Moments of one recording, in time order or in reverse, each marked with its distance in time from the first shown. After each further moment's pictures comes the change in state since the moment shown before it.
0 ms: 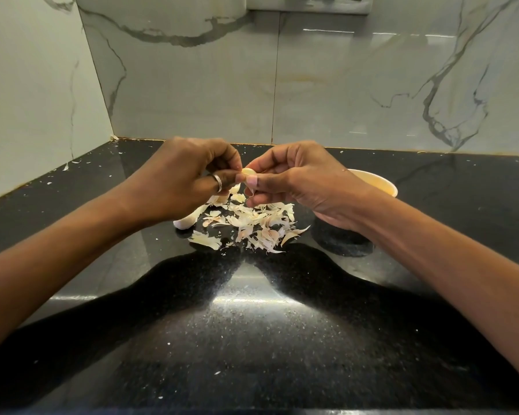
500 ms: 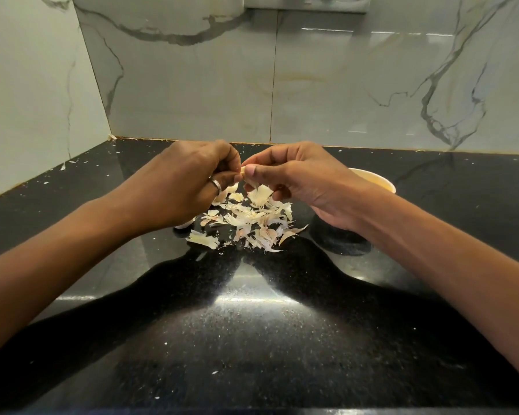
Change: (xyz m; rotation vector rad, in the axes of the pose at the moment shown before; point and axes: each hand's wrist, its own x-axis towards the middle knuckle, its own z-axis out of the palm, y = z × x) left_hand 0.000 -0.006 0.006 0.206 -0.006 0.115; right_hand 0.003 0.001 -0.002 -0.119 0.083 0.045
